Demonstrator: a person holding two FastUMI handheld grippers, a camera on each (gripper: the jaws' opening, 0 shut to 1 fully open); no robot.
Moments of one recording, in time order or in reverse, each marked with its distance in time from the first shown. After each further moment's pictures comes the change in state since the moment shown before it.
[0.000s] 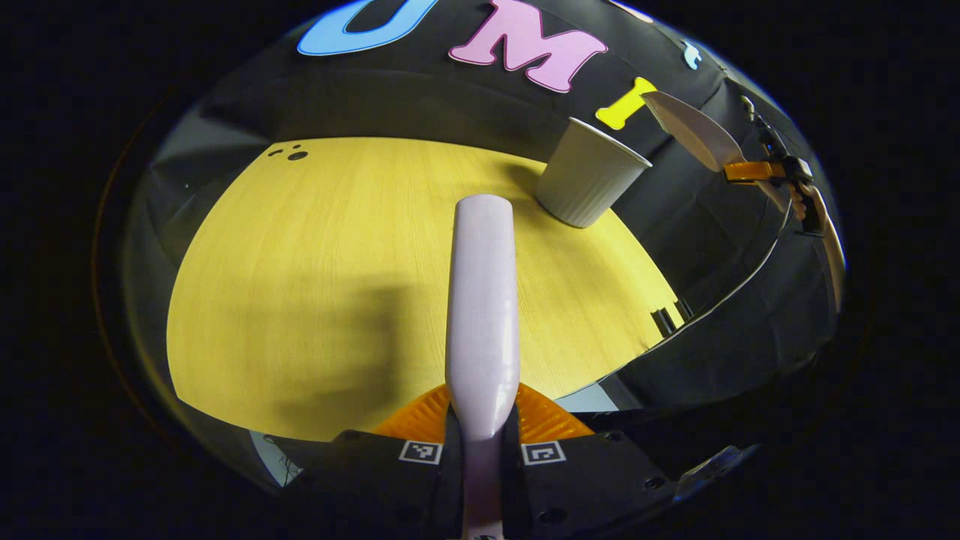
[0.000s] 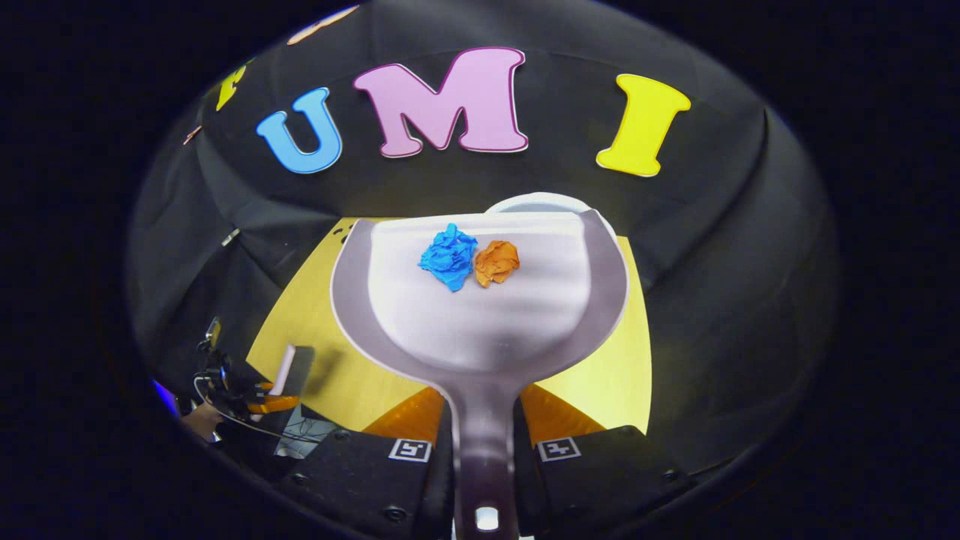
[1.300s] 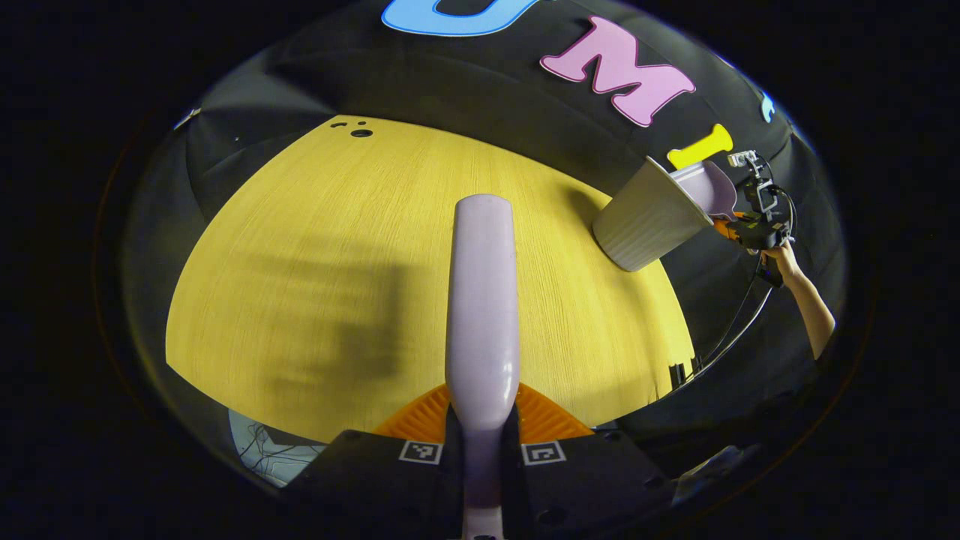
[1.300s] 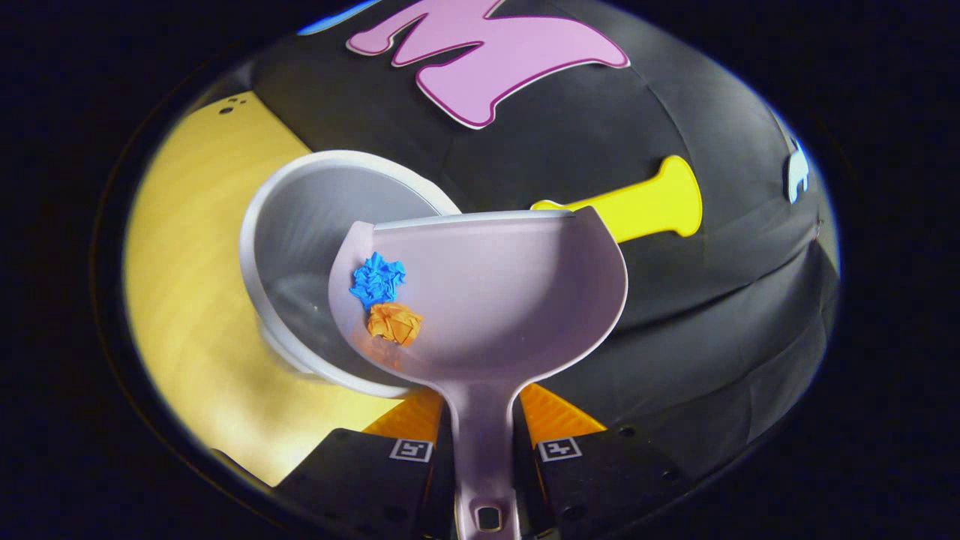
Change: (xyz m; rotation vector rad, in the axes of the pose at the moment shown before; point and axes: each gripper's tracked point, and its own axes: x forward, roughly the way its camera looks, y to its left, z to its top) left arm 0.007 0.007 0.016 -0.234 -0.008 0.090; right arm 0.141 -0.160 0.074 -0.711 -0.059 -0.750
